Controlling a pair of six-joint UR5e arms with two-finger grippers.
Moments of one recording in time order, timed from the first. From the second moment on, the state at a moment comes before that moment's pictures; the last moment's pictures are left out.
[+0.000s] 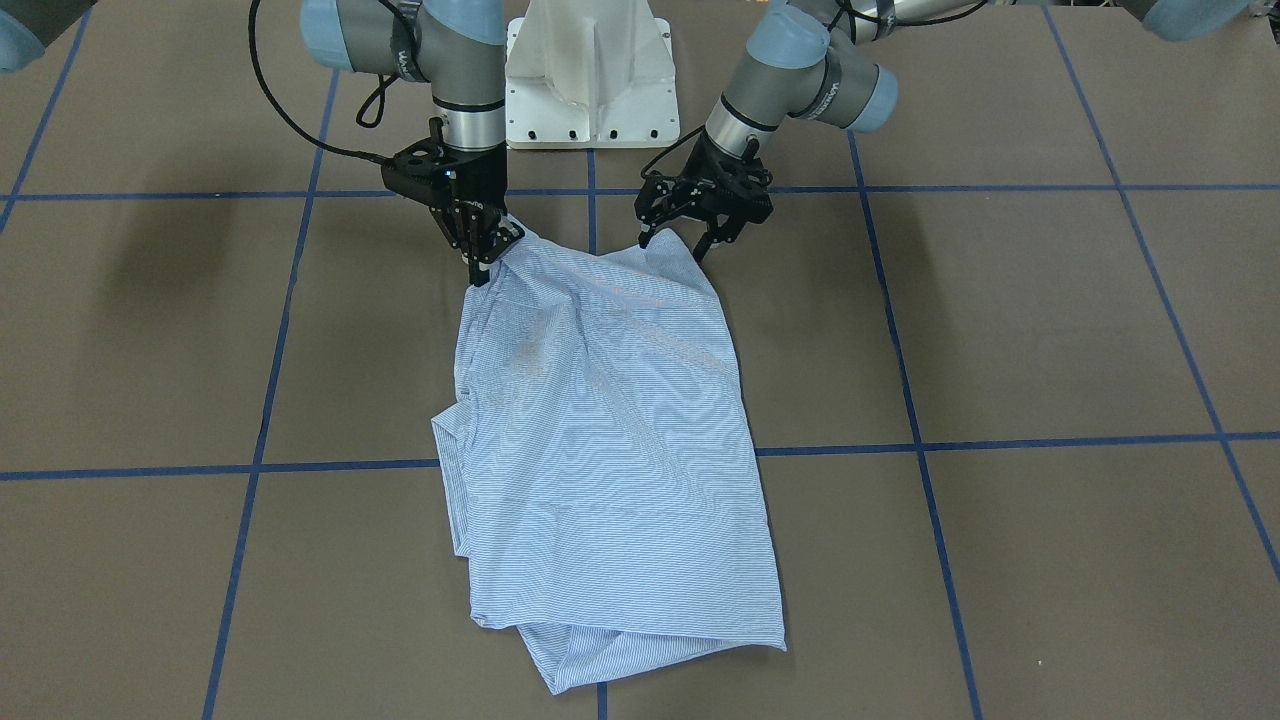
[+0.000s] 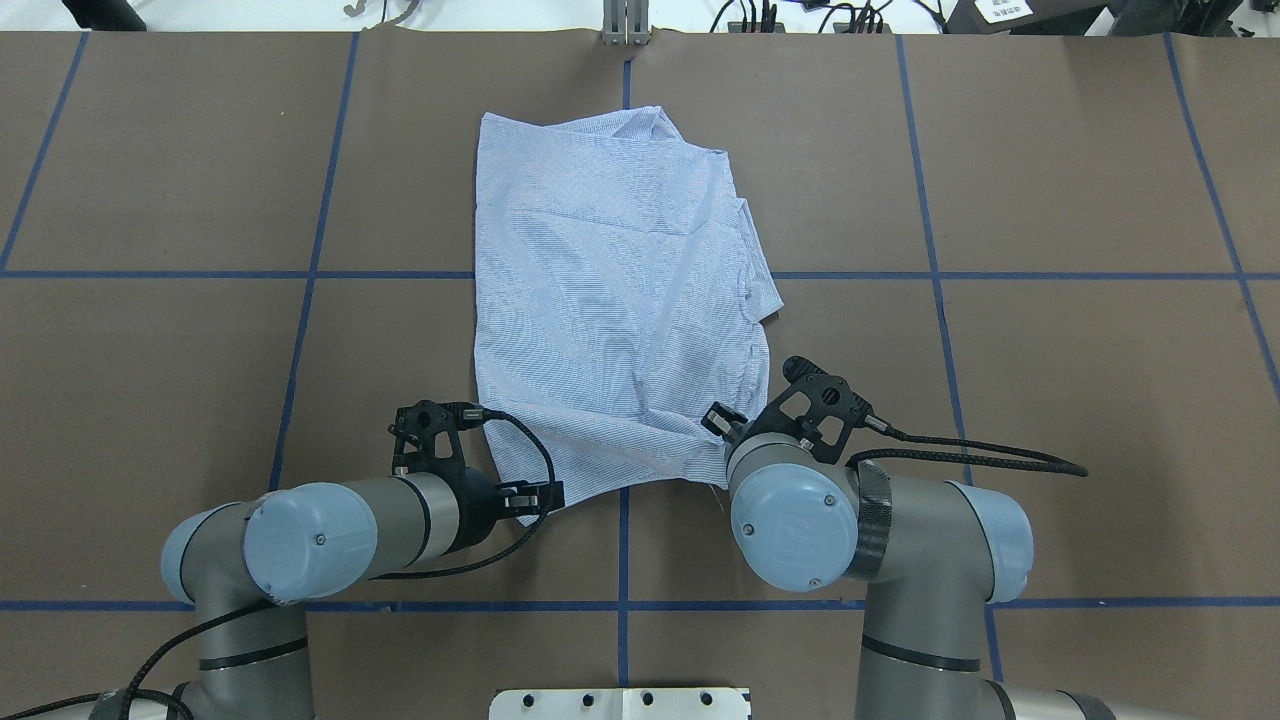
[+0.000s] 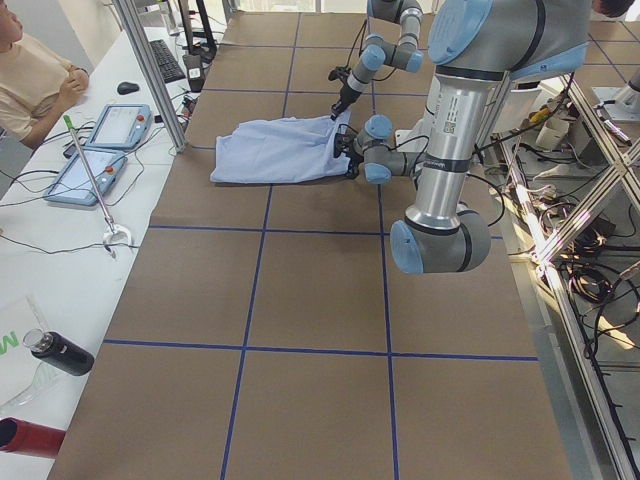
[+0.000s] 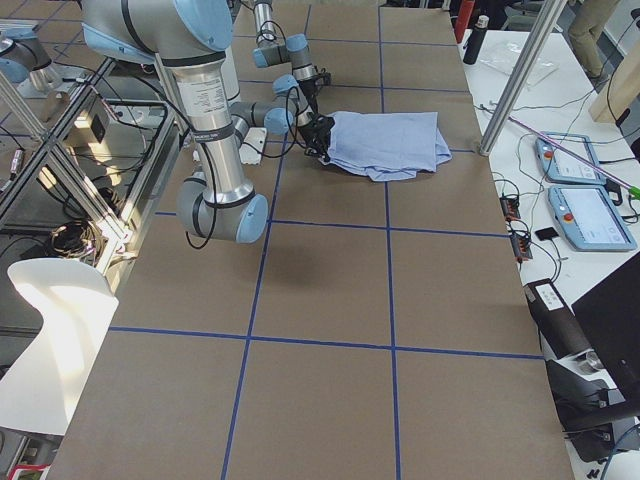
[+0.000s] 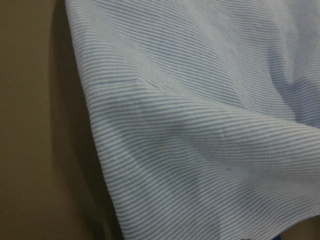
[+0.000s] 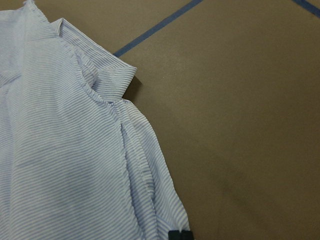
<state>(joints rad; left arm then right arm) -0.26 -1.91 -1.76 -2.26 -1.52 -1.45 0.26 -1.12 1.89 -1.59 1.28 2.03</state>
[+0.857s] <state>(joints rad) -0.26 -1.86 -1.89 -2.26 -1.53 -1.46 0.21 -1.14 2.07 -1.73 1.27 2.05</state>
